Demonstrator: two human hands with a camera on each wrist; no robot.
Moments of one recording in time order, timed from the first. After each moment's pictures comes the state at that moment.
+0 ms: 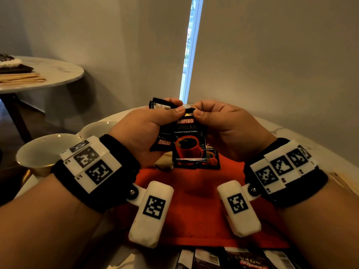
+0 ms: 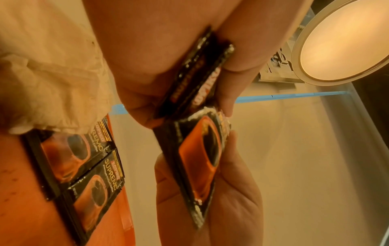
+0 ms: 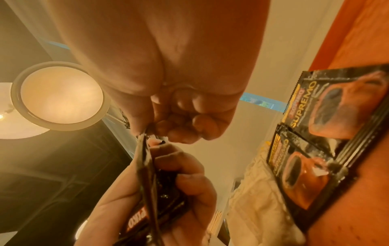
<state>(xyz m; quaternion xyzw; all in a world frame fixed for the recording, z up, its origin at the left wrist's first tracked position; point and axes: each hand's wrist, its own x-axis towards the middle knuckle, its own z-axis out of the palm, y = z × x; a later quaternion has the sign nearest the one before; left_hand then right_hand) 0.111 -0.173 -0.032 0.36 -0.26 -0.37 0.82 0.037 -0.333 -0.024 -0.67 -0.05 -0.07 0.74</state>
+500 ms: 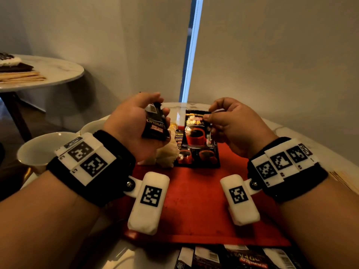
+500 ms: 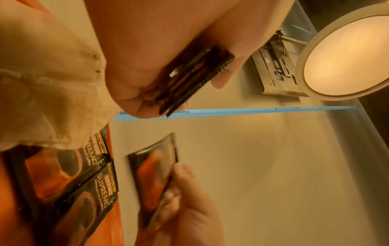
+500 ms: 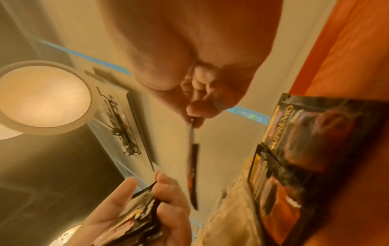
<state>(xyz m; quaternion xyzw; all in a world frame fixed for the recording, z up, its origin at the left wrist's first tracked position) 0.126 -0.163 -0.027 0.46 -0.10 -0.34 0.81 0.044 -0.354 -0.028 -0.73 0.12 -0.22 0.64</state>
